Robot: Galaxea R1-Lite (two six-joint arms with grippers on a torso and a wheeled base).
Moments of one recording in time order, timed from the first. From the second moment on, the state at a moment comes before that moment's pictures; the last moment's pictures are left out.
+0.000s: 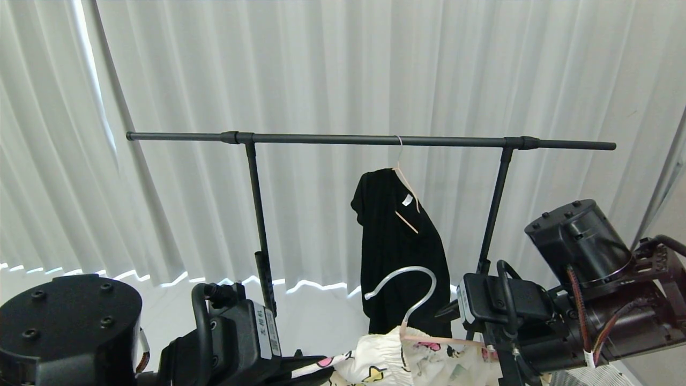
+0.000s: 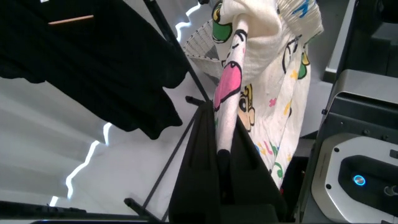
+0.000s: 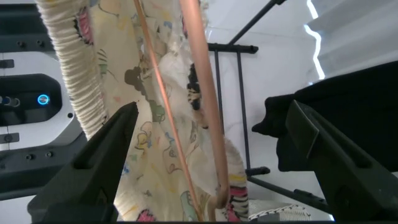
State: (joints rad) left arm -0.84 1.31 -0.44 -0.43 -0.23 0.33; right arm 0.80 1.55 -0.87 0.15 0.40 -0.57
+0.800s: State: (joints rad) left arm -0.85 1.34 -0.47 -0.43 -0.23 0.35; right arm 0.81 1.54 -0.89 0.16 0.40 -0.57
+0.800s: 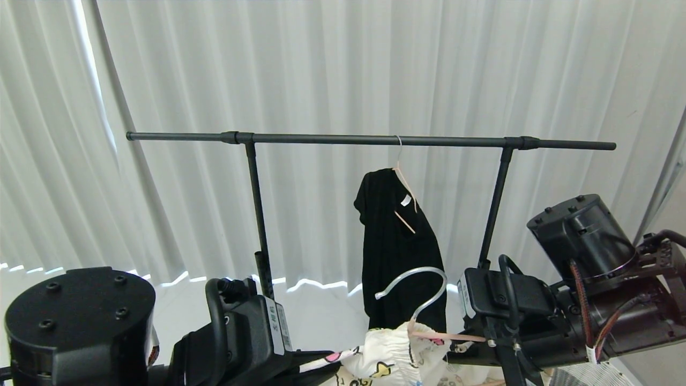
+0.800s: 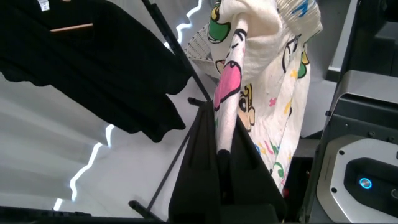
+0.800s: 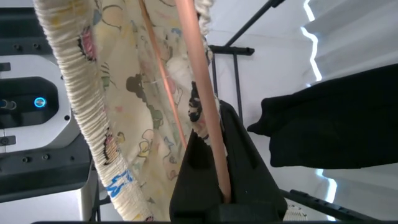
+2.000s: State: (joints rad) left arm -0.53 1.34 -0.26 -0.43 -0.20 0.36; right arm 0.67 1.42 -0.88 0.13 0.46 -0.56
